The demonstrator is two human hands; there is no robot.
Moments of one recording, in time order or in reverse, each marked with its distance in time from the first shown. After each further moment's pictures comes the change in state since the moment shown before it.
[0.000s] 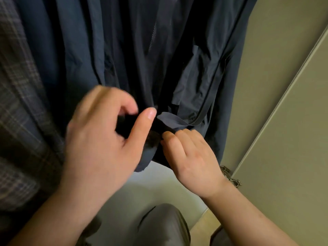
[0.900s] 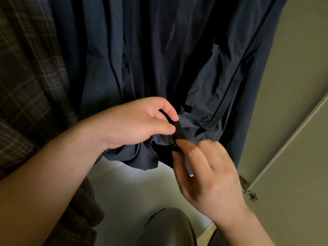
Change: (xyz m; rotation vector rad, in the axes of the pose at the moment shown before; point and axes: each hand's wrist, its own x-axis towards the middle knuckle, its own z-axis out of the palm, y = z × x) left_hand 0.050 -0.025 0.031 -0.504 -0.952 -0.493; right_hand -0.014 -0.008 -0.011 0.168 0.133 0.133
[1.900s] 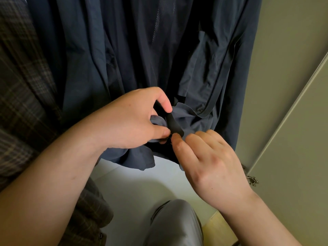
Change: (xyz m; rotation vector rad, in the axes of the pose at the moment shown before) left_hand -0.007 0.012 0.010 0.327 0.092 0.084; right_hand 0.009 -0.005 -0.020 -0.204 -0.138 -0.097
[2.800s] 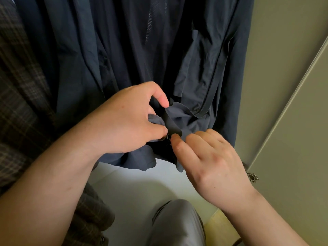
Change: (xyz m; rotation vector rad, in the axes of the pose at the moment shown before) left_hand -0.007 0.016 -0.001 0.007 0.072 0.005; right_hand -0.002 0.004 -0.002 0.023 0.017 -0.009
